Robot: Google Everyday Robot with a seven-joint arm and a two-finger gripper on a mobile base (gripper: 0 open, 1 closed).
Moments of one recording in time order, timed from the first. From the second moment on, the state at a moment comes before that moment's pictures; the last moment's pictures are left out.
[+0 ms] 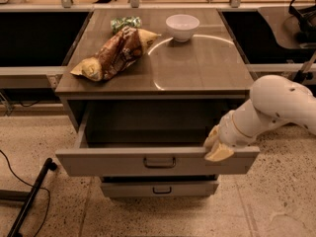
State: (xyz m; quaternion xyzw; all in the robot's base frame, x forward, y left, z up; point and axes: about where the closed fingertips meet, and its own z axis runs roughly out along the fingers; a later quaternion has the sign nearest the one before) arm 0.506 -0.172 0.677 -0.68 0.70 0.10 0.20
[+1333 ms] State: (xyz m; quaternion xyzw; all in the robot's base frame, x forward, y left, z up) arm 0.435 -0.168 0.672 -0.67 0.70 0.17 0.19
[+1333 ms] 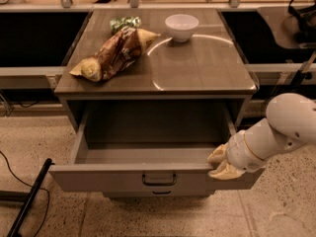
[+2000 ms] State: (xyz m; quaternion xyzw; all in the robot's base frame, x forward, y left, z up) arm 0.369 -0.160 0.676 -0.65 0.70 0.22 0.20
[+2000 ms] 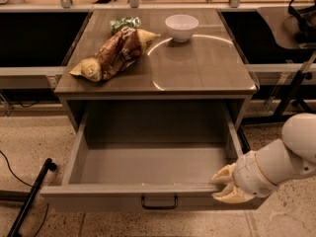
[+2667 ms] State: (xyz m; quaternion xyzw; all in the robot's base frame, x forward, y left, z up) arm 0.367 -0.160 0.676 -0.65 0.70 0.22 0.20
